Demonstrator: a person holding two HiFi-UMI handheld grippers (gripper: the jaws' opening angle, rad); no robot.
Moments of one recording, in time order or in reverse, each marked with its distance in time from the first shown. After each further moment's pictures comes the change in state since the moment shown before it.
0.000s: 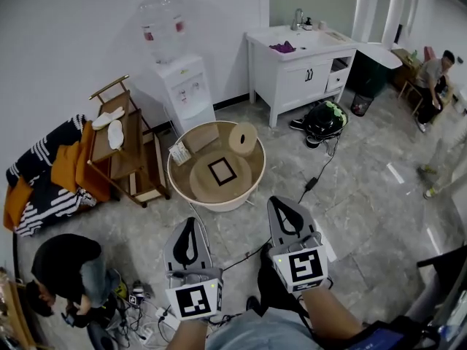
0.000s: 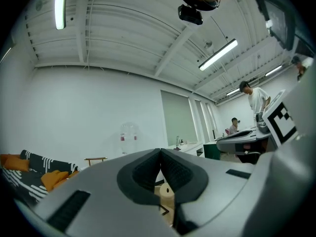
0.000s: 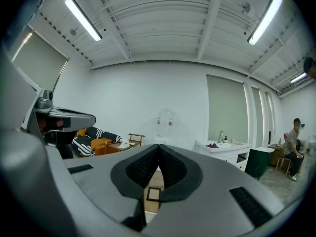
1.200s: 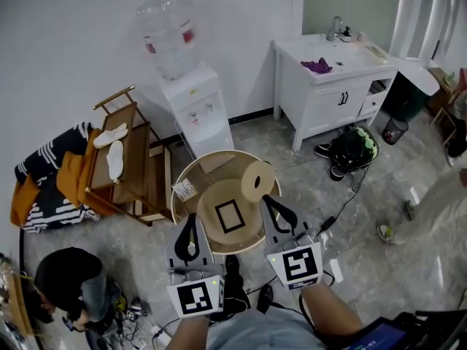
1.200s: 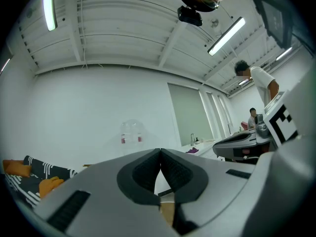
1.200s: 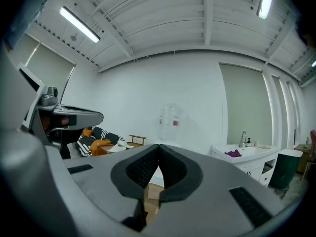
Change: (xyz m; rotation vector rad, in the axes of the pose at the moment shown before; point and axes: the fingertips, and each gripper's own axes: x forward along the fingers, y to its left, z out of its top) left arm 0.318 0.022 -0.016 0.043 0.023 0.131; right arm 0.304 -0.140 -0.009 -0.013 -0.021 0.195
